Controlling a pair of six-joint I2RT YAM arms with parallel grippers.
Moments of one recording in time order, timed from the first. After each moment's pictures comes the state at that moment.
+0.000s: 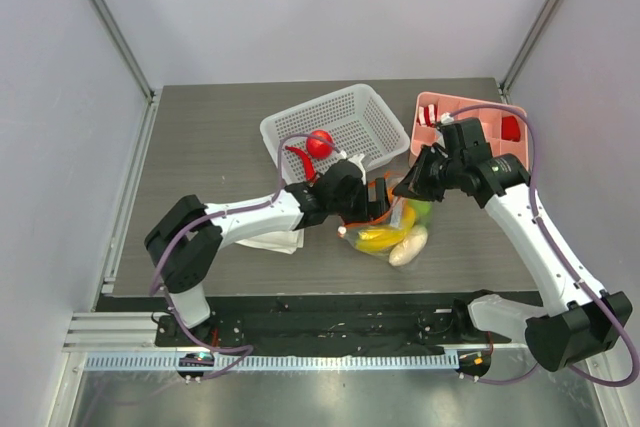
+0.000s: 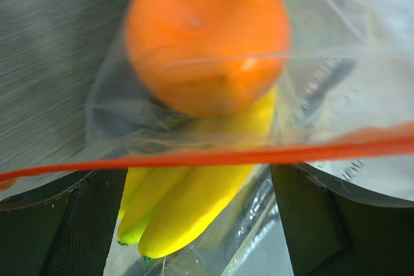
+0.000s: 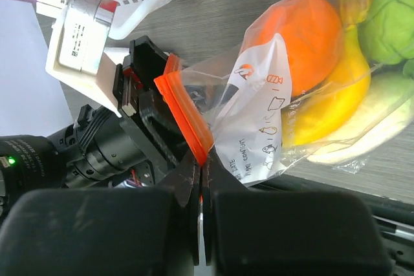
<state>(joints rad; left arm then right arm) -0.96 1.76 1.18 -0.06 0.18 -0.87 0.31 1.16 1.19 -0.91 -0.31 0.69</state>
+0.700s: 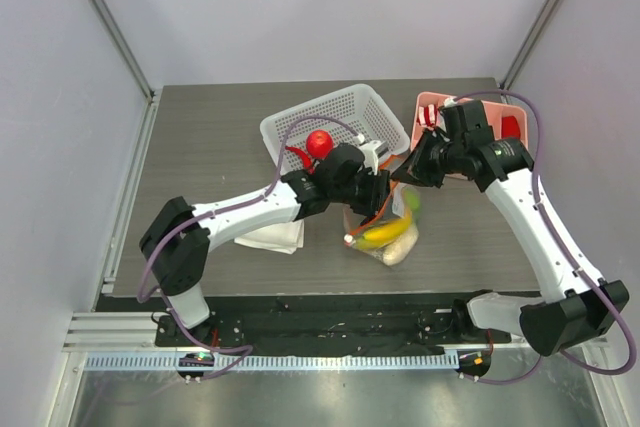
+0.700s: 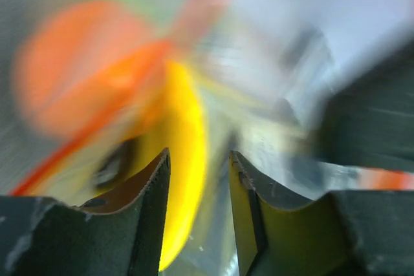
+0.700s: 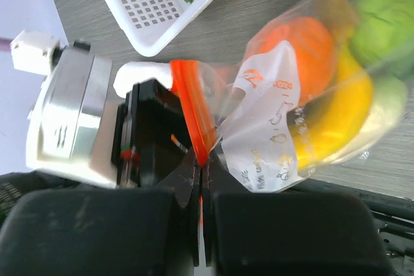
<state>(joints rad) -0.95 1.73 1.30 -0.13 0.27 -0.68 0.31 1.23 1.35 -0.96 -0.31 0.76</state>
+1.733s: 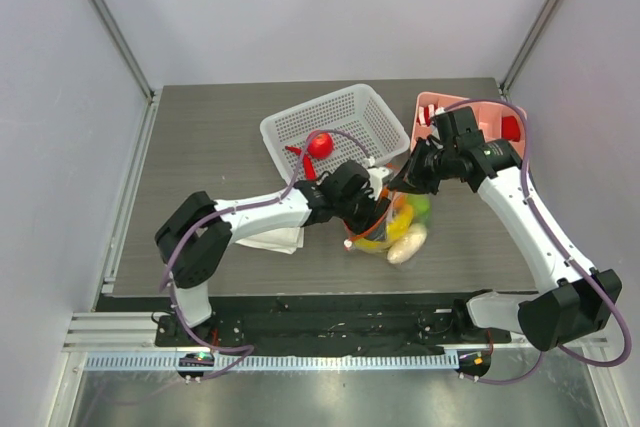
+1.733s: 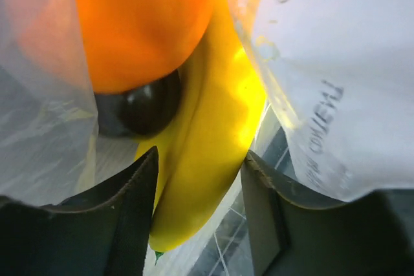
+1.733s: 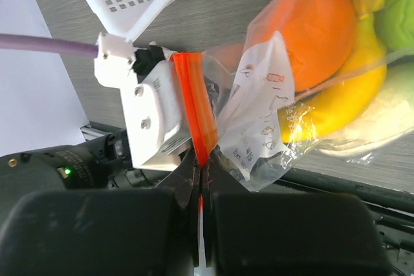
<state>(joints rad) -0.96 1.81 1.26 -0.21 0.33 -0.38 0.30 1.26 1.28 -0.95 -0.35 0.74</state>
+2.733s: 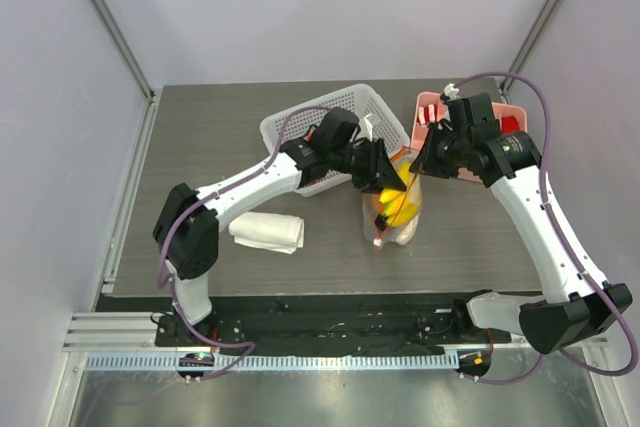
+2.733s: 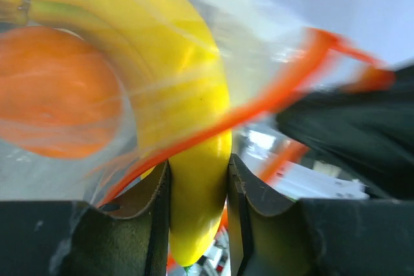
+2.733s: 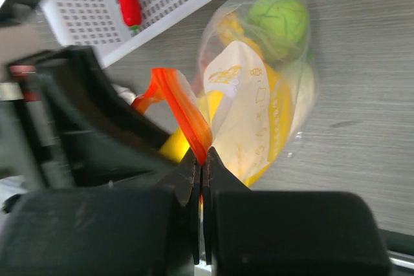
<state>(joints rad) -0.83 1.84 1.54 -0.27 0.59 -0.99 0.30 1.25 1.45 -1.04 -0.12 0.49</state>
